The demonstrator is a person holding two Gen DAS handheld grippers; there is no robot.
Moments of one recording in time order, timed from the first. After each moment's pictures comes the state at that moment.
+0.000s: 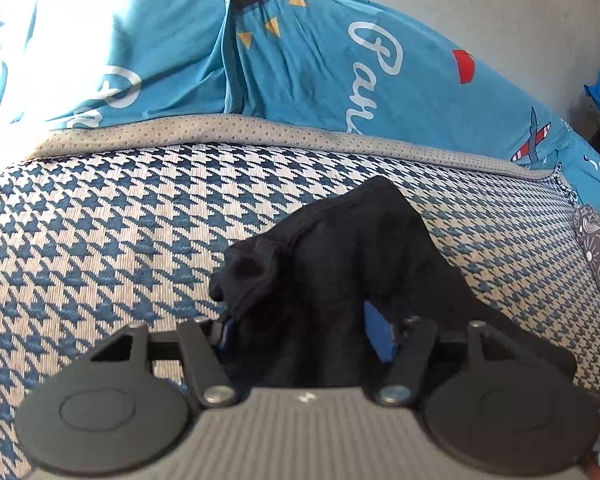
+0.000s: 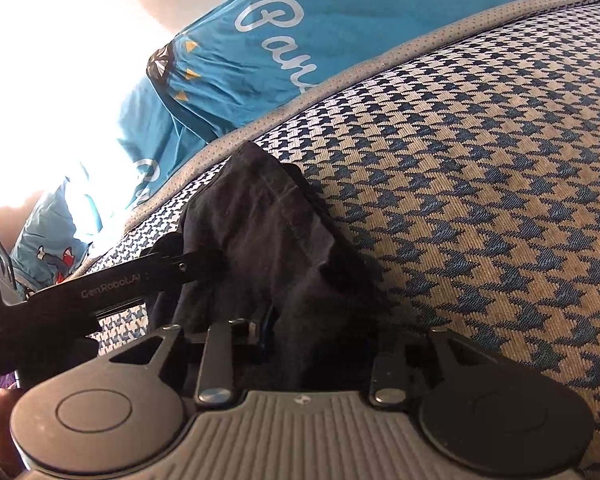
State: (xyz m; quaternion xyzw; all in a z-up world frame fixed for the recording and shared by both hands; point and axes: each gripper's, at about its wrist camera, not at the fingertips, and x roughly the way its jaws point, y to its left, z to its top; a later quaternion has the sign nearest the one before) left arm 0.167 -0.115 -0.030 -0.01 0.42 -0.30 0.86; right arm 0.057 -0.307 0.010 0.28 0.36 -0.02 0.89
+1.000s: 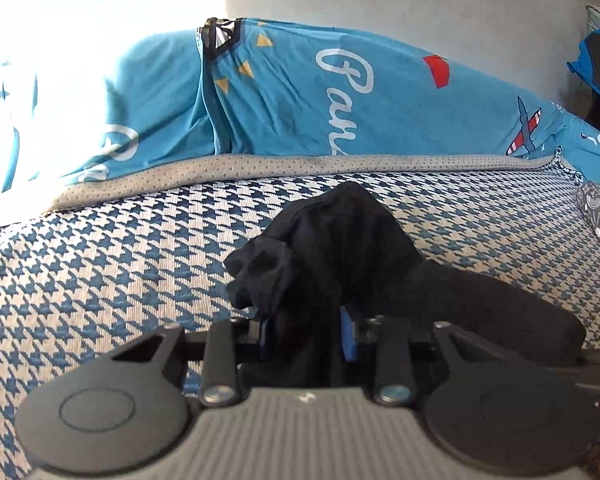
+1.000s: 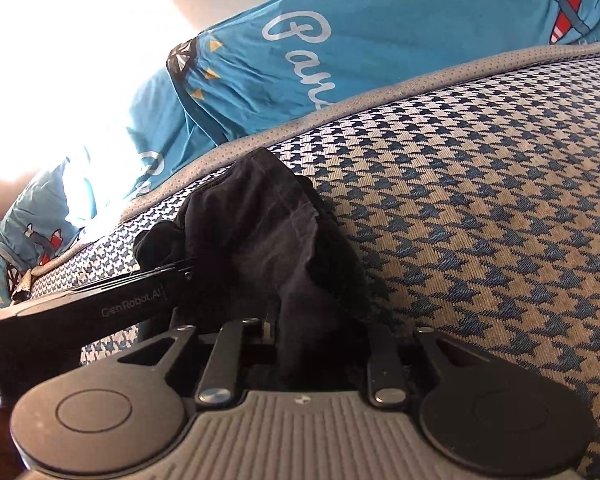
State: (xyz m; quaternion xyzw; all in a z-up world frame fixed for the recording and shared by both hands) left arm 0.123 -0.133 -0.015 0.06 0.34 -0.26 0.90; right arm 0.057 -0.293 0.020 0.21 0.35 -0.03 0.91
